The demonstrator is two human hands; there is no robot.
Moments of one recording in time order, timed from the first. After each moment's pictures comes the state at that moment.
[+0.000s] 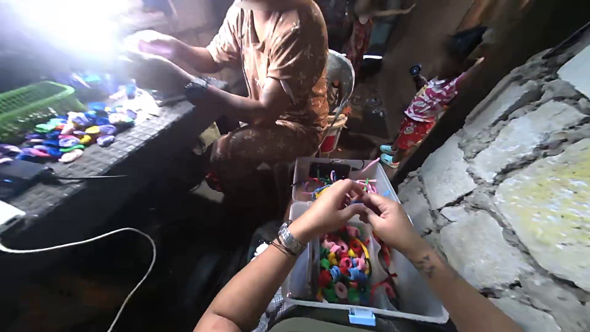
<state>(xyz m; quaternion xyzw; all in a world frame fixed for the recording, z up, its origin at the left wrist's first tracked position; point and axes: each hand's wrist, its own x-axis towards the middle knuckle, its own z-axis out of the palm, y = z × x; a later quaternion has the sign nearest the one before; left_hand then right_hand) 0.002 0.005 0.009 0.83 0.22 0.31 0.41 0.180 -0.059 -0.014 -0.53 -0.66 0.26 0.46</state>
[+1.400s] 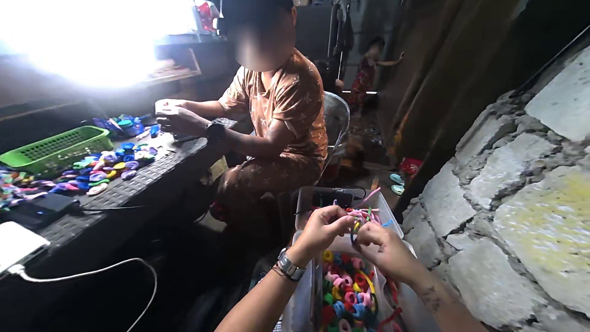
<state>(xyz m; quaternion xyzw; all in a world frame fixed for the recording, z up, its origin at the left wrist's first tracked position) -0.001 0.010 0.001 0.69 0.19 0.42 0.56 0.195 -0.061 -0.021 -0.50 -0.75 0.18 0.40</state>
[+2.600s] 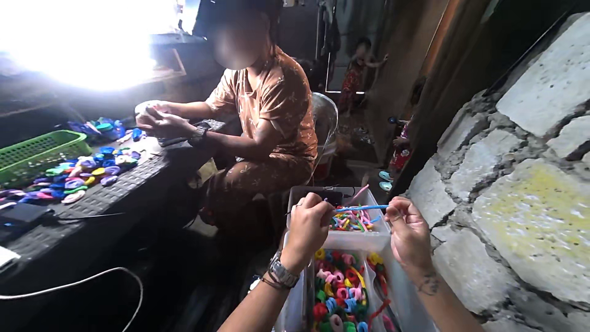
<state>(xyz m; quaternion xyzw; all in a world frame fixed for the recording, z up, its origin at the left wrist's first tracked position) 0.002 0.006 0.003 0.82 0.36 0.44 0.11 0.207 -0.055 -0.014 -0.40 -0.48 0.19 0.76</state>
